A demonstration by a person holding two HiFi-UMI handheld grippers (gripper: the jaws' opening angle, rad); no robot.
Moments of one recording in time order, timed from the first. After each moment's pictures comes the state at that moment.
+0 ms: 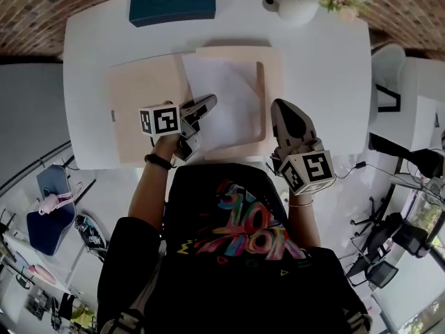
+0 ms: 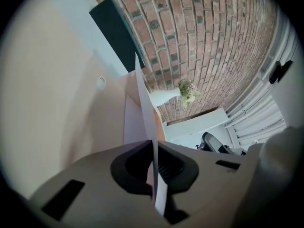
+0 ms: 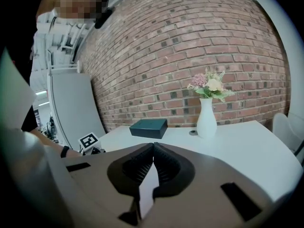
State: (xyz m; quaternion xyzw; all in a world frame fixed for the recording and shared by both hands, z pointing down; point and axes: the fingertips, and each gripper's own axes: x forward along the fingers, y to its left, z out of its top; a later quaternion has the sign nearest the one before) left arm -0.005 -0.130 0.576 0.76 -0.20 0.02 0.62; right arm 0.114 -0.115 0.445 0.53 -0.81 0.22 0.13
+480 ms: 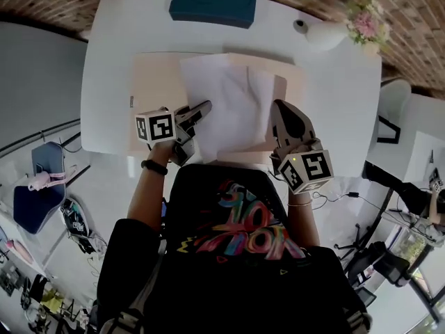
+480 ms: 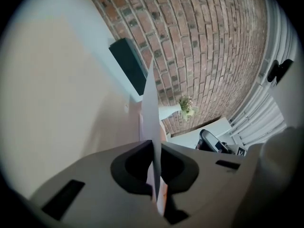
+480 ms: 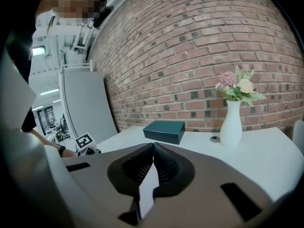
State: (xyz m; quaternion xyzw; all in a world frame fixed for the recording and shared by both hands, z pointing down) left arm -0.093 -0.122 0.564 0.75 -0.27 -0.03 0.60; right arm 0.044 -0.137 0.435 0.47 -0.85 0.20 0.13
